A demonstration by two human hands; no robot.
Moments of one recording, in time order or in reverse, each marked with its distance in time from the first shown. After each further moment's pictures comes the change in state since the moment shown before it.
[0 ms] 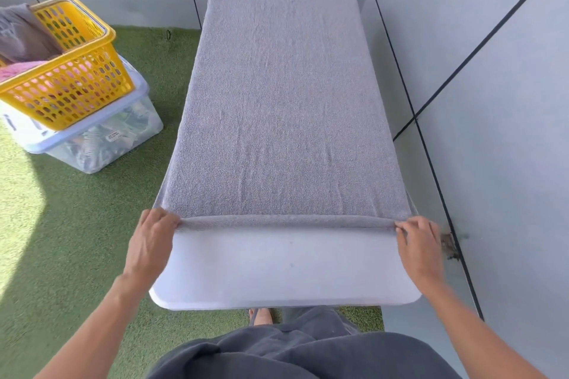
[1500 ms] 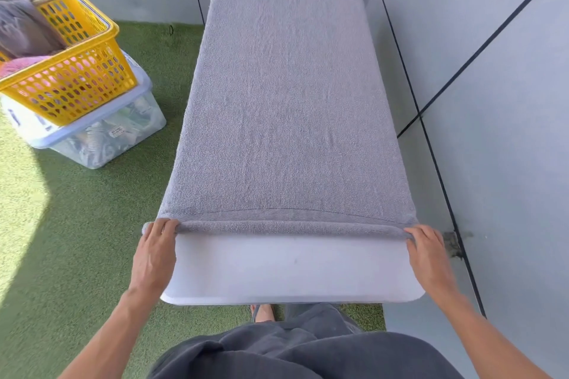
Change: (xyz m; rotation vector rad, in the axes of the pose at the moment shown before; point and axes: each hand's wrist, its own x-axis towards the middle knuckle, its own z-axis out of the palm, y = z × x) left_hand -0.031 -0.006 0.018 0.037 -0.039 -0.037; right_hand -0.014 0.023 0.005 0.055 -0.140 -0.055
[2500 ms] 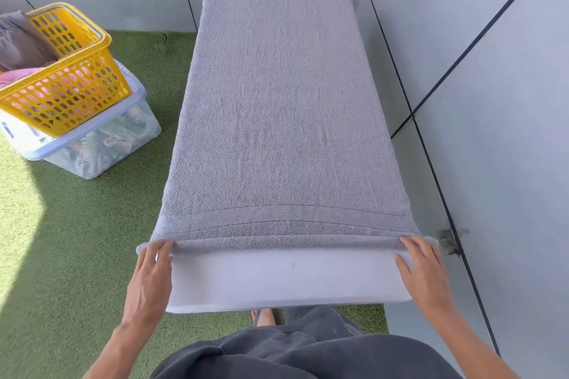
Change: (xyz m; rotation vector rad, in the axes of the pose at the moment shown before) left_hand -0.034 -0.002 0.004 -0.018 -0.024 -0.011; right_hand -0.035 0.000 0.011 -0.063 0.072 -0.003
